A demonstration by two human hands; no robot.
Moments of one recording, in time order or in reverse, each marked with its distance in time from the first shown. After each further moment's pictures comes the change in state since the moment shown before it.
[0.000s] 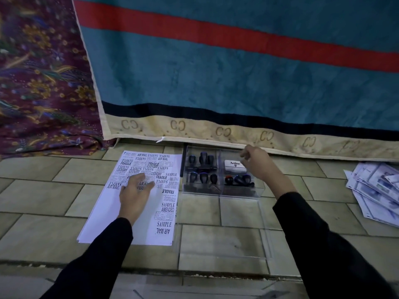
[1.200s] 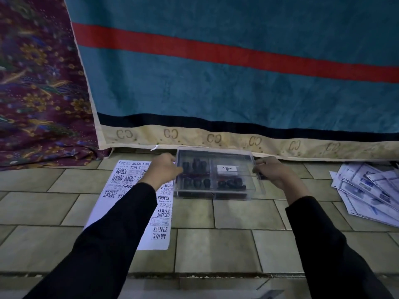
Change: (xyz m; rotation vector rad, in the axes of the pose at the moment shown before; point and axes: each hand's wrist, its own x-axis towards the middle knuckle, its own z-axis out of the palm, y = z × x) left_hand 0.001 0.139 0.039 0.388 -0.299 0.124; right_hand -0.038 0.015 -0.045 0.589 -0.086 0.416
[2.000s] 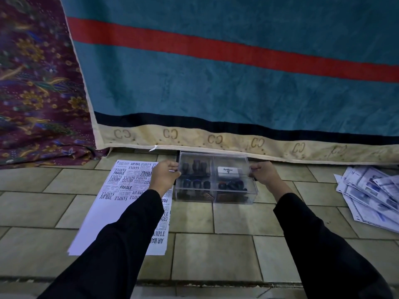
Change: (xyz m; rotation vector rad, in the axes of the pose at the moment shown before) left_hand 0.037 -0.040 0.044 -0.247 0.151 0.013; right_hand 0.069 0.038 0.026 -0.143 0.130 0.015
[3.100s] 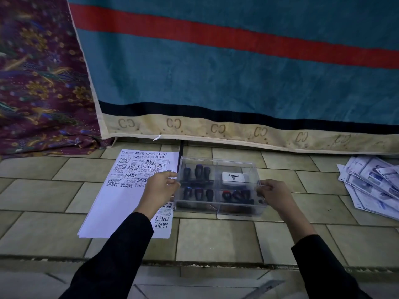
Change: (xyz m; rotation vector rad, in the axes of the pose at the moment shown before) left_hand -0.062 -0.034 -0.016 -0.049 -0.097 -0.095; right_hand -0.104 0.037 0.000 0.123 0.019 0.036
